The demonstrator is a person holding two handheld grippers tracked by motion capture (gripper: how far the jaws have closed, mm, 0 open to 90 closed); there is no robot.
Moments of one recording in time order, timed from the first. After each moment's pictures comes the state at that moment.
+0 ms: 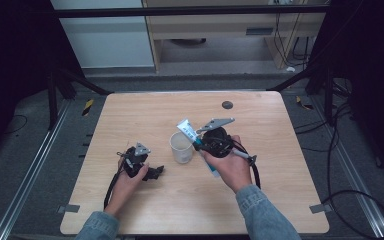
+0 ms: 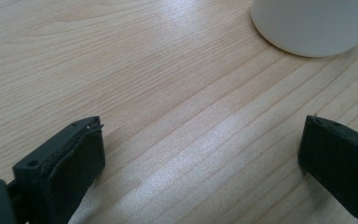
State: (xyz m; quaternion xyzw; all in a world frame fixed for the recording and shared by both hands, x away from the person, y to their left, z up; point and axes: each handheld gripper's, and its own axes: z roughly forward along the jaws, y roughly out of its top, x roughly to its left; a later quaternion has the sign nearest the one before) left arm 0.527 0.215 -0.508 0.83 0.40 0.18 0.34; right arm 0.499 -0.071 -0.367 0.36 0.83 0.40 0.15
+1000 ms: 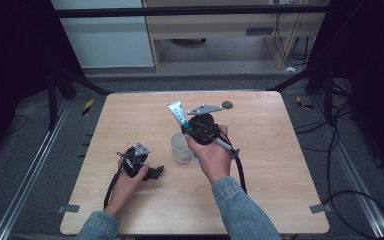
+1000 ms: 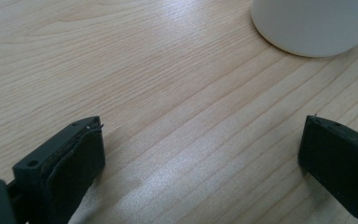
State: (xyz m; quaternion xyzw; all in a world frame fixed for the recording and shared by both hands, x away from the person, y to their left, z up) left arm 0.527 0.215 -0.508 0.83 0.40 0.18 0.34; right arm 0.517 -0.034 -0.338 0.42 0.77 0.44 0.19
